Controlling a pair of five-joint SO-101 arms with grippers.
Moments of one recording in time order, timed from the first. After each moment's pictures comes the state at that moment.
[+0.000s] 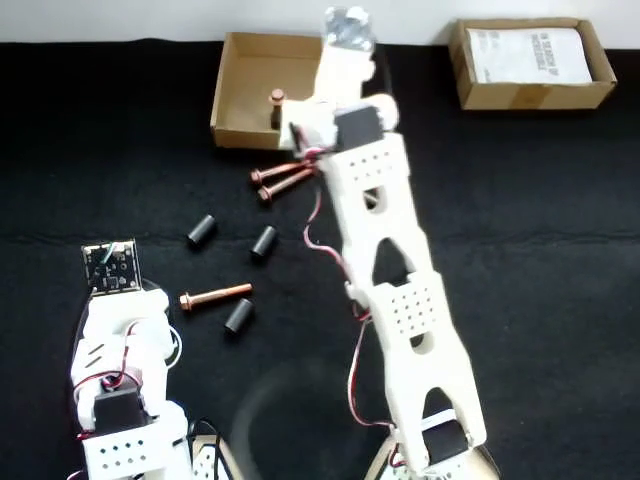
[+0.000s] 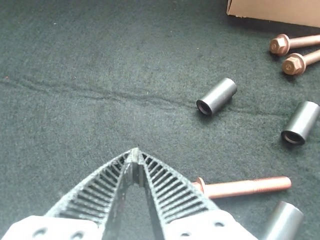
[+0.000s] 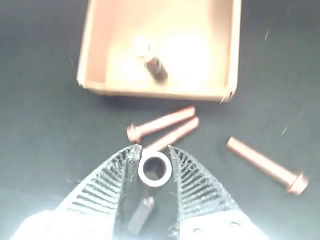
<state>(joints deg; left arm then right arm) -18.9 -103.3 96.1 49.6 -0.7 -27.8 54.7 -93.1 95.2 -21.8</state>
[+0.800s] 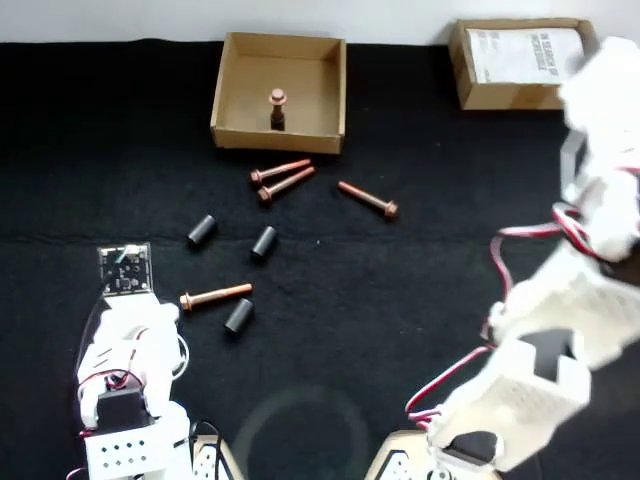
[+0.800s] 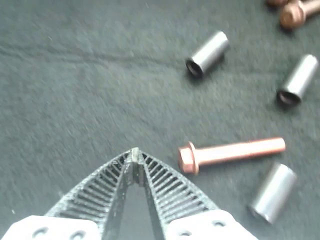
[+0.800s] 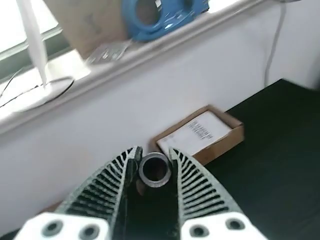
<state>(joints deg) -16.4 -103.3 96.1 58.8 -0.7 15.2 12.4 -95.2 100.4 -20.4</state>
